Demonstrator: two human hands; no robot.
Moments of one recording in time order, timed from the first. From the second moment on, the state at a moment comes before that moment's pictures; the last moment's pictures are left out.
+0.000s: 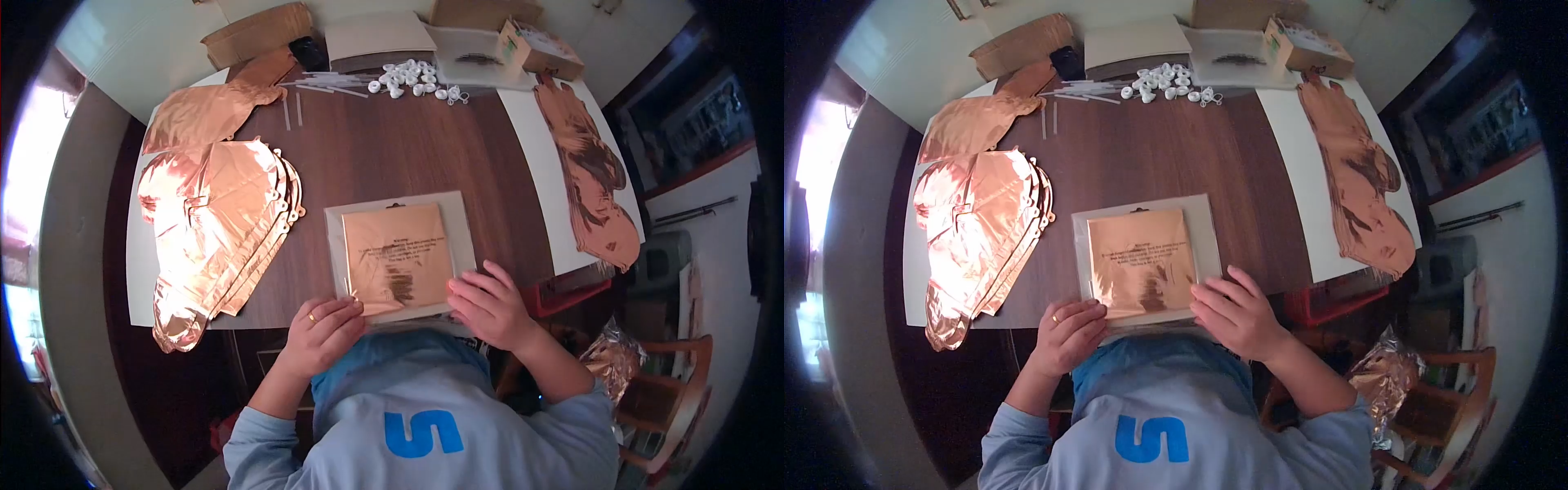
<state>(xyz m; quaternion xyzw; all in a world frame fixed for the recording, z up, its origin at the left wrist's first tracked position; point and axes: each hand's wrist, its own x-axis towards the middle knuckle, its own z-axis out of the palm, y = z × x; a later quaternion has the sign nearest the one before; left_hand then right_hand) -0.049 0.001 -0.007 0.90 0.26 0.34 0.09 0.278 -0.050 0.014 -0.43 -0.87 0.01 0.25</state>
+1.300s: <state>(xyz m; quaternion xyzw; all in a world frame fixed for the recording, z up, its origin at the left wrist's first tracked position) -0.029 -0.024 -0.001 0.93 0.23 0.29 -0.02 0.312 -0.013 0.064 -0.64 -0.57 0.40 0.32</state>
